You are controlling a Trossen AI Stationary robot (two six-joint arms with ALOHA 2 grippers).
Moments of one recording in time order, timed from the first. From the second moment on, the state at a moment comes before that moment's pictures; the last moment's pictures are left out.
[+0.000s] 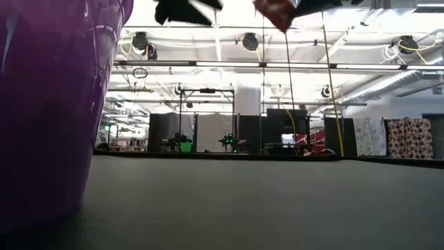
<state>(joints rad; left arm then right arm) -0.23 1.38 1.10 -0.19 -0.53 -0.23 0.44 1.35 1.11 -0.63 1.24 0.50</state>
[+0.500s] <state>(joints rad) -0.25 1.39 1.09 -0.02 -0.53 -0.13 0.55 1.35 1.11 -0.43 1.42 0.33</state>
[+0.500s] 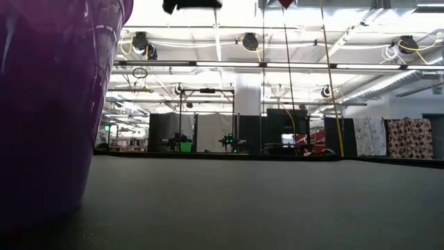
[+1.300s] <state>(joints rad) -0.26 1.58 1.09 0.55 -0.60 0.14 0.54 1.35 1.11 -0.40 1.30 0.30</state>
